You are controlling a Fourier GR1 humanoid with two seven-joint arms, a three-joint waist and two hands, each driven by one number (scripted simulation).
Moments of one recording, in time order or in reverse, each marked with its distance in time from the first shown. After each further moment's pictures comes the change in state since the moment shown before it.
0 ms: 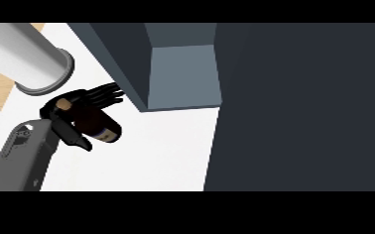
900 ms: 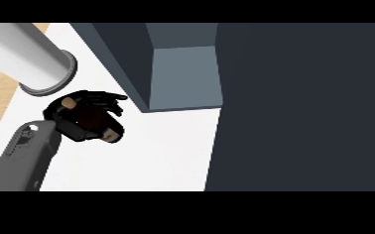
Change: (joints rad) left arm -0.004 0.022 -0.076 0.047 -0.011 0.057 -0.119; right arm 0.011 -0.047 0.026 0.003 -0.001 -0.039 -0.033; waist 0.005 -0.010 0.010
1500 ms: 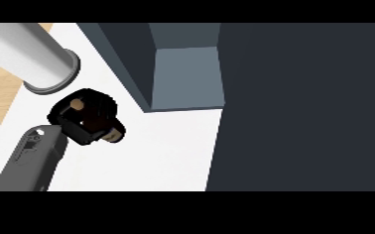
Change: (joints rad) left arm 0.041 -0.038 -0.010 -0.064 0.009 0.162 -0.145; right arm 0.016 -0.027 0.003 0.000 -0.003 -0.027 -0.026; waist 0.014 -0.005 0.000
